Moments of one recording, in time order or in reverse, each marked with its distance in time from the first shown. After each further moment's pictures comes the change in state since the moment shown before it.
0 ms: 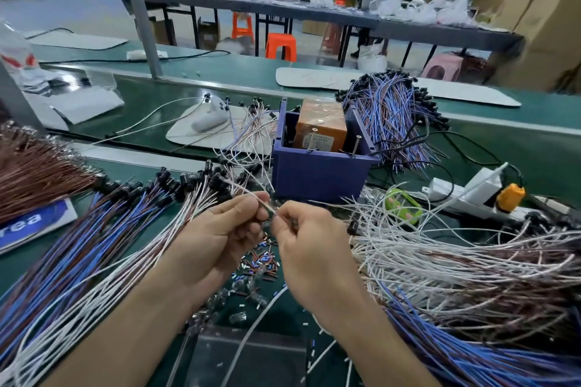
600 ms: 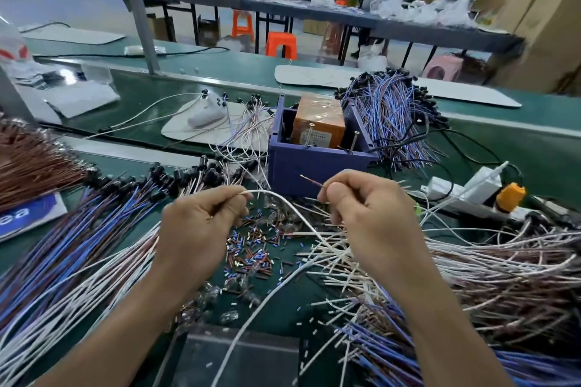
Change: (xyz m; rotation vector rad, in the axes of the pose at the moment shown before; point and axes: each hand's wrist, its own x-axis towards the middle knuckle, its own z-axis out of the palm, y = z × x) left_hand -0.002 -0.004 -0.013 0.962 0.264 0.699; right_hand 0.012 0.021 -0.063 0.114 0.139 -0.060
